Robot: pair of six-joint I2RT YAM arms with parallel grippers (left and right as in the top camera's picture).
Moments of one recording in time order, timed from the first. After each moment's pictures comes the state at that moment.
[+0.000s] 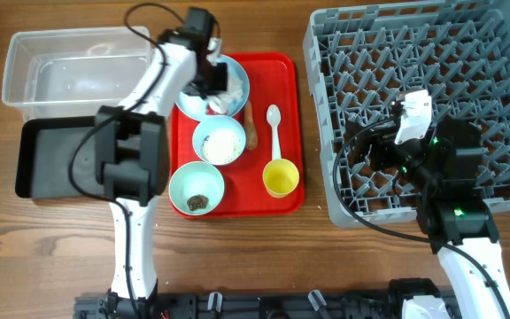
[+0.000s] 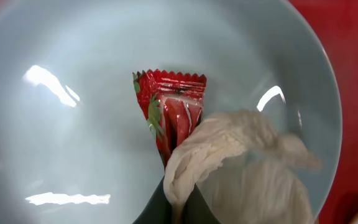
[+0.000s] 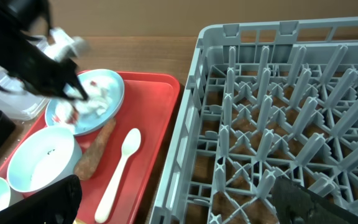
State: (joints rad) left arm -0.21 2.36 1.98 -0.94 0.14 -0.21; right arm 0.03 0.95 0.69 -0.25 -0.33 0.02
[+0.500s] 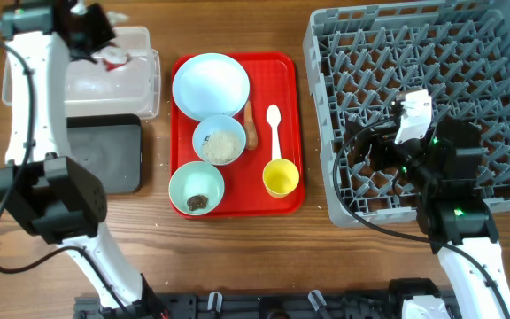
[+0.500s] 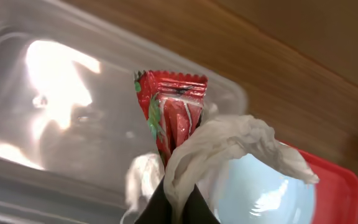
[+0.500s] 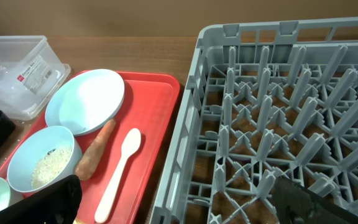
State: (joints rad) left arm 0.19 2.07 2.08 -1.02 0.11 -0.30; right arm 0.03 0.95 0.69 -0.25 -0.33 0.02
